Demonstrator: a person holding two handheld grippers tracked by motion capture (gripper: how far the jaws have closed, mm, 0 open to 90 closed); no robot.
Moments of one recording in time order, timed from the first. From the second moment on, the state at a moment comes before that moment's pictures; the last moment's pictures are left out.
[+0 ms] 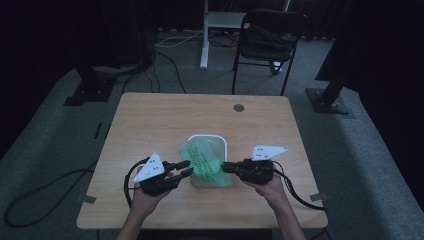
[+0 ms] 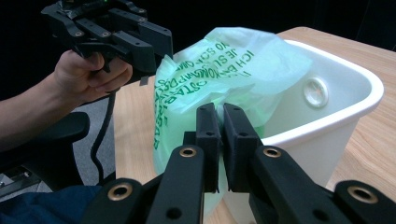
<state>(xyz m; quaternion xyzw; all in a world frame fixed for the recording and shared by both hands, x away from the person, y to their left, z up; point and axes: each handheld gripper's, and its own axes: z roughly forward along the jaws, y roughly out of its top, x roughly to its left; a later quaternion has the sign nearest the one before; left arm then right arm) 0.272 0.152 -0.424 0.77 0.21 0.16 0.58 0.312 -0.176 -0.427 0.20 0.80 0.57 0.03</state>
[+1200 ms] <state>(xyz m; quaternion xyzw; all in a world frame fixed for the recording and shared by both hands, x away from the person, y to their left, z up) 0.301 0.100 -0.403 0.82 0.17 0.07 0.55 0.318 -0.174 -0.418 0.18 0.80 0.58 0.02</state>
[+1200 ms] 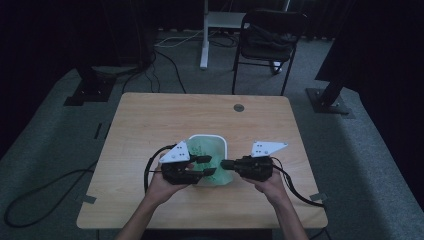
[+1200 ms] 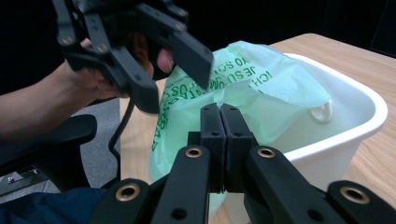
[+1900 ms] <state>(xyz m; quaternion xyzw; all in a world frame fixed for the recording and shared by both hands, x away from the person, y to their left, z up) 0.277 0.155 -0.417 0.78 0.21 0.12 0.58 0.317 -0.189 -0.420 0.20 0.79 0.58 0.02</state>
